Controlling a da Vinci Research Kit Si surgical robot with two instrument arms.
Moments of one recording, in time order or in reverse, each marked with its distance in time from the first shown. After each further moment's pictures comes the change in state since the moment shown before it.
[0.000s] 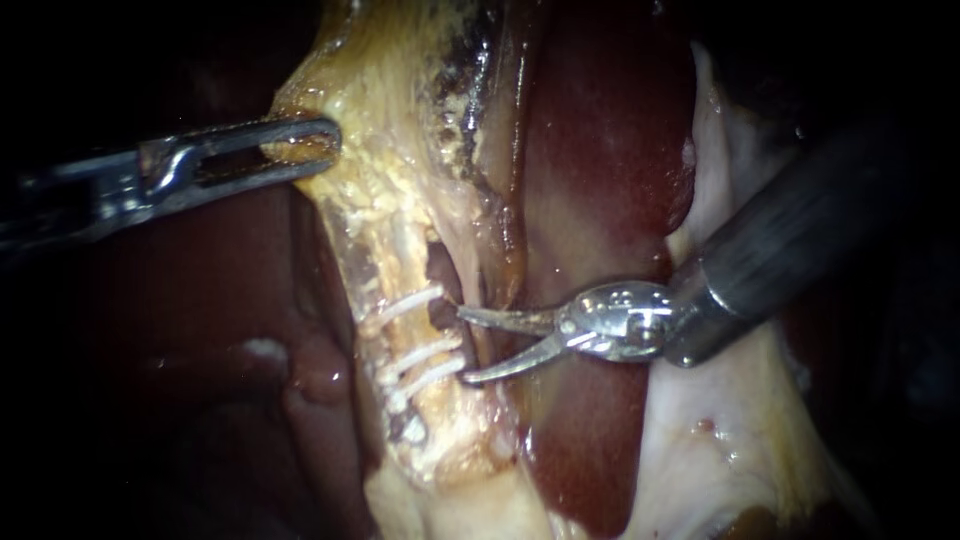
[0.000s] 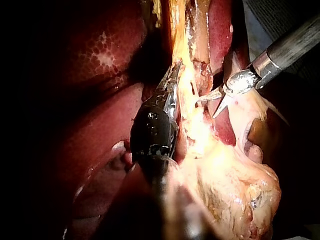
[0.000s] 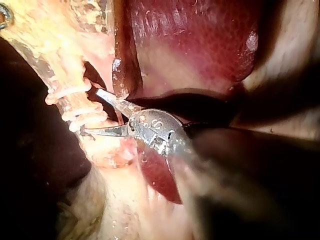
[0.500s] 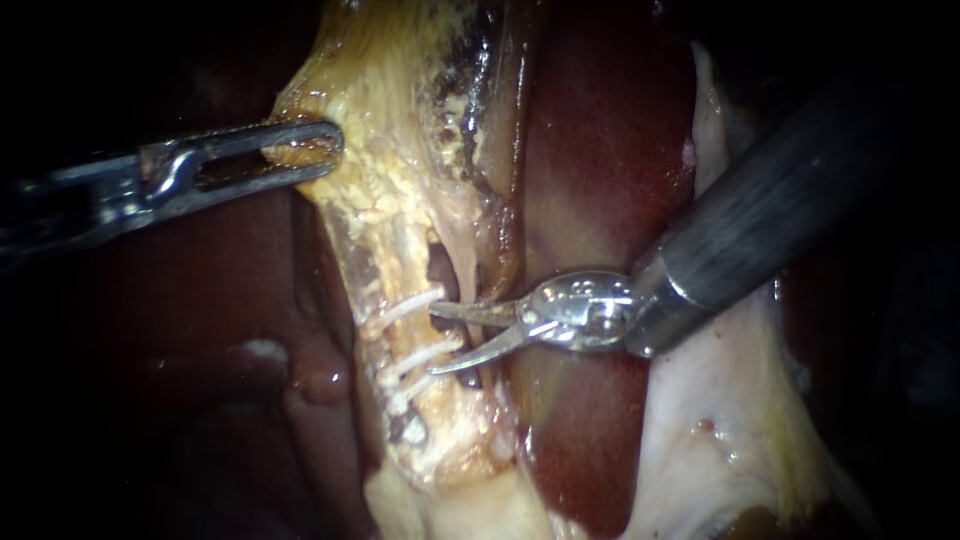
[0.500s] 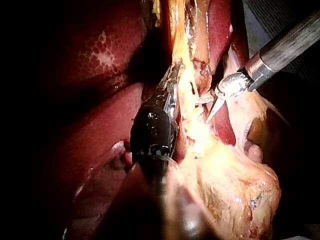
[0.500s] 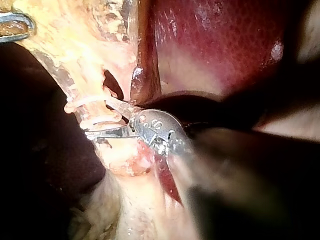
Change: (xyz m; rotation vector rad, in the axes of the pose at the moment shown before) right arm 0.002 0.001 0.003 0.047 0.005 -0.011; left arm 0.000 0.000 0.000 -0.003 0.000 0.000
